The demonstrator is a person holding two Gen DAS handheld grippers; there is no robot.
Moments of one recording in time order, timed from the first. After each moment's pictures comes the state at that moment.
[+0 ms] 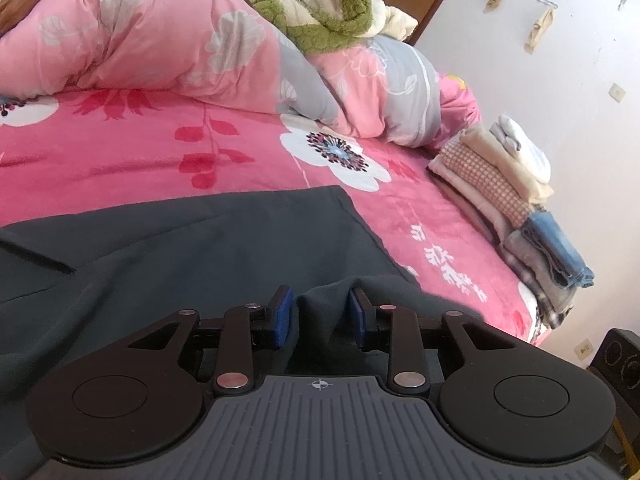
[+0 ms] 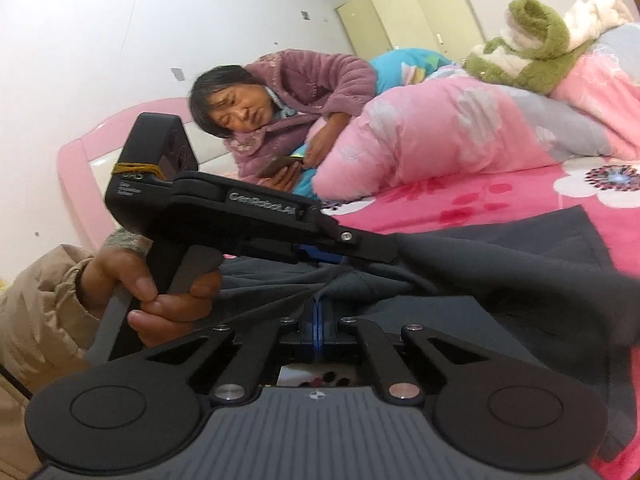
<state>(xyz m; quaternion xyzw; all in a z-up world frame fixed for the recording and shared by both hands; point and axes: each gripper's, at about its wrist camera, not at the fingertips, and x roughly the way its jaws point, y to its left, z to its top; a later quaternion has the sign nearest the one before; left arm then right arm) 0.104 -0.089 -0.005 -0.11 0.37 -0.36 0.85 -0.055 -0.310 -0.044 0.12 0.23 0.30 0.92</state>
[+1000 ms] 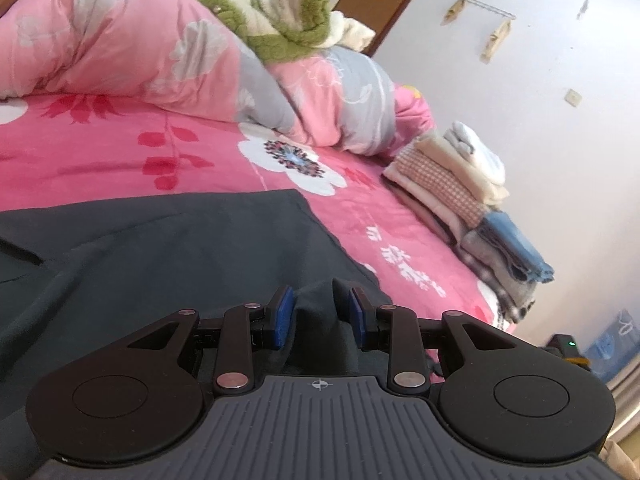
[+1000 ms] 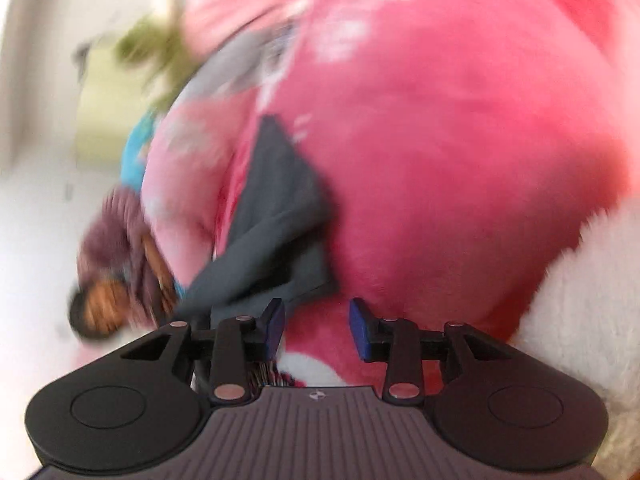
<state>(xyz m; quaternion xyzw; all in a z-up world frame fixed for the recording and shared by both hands) 0.086 -0.081 -0.010 -0.13 0.33 -0.42 0.83 -0.106 -0.482 -0.137 0.60 0.33 0.04 0.73</state>
